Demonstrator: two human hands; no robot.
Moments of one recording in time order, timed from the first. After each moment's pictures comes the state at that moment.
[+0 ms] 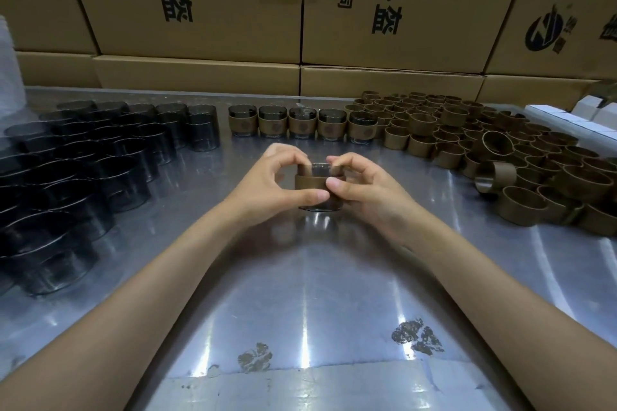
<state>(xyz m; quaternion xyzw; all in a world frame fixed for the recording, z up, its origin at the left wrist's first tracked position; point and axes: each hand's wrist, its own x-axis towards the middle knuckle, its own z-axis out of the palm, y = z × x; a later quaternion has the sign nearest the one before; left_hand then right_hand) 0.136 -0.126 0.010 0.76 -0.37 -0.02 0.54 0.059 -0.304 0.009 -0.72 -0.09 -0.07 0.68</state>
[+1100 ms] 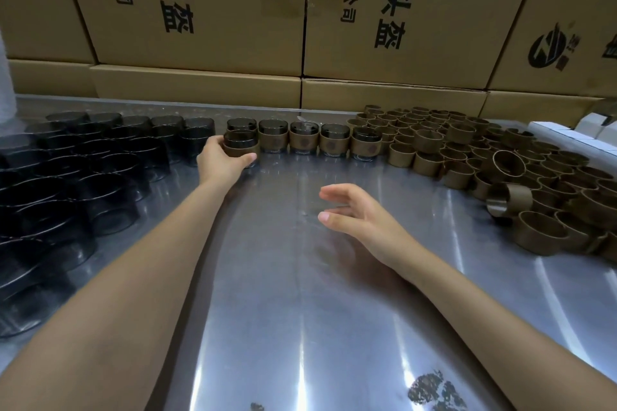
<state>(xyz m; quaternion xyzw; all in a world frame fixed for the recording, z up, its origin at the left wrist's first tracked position) 0.270 -0.128 -0.005 0.83 -0.02 0.14 0.54 0.072 -0.297 -0.002 -0.83 -0.02 -0.09 0.54</state>
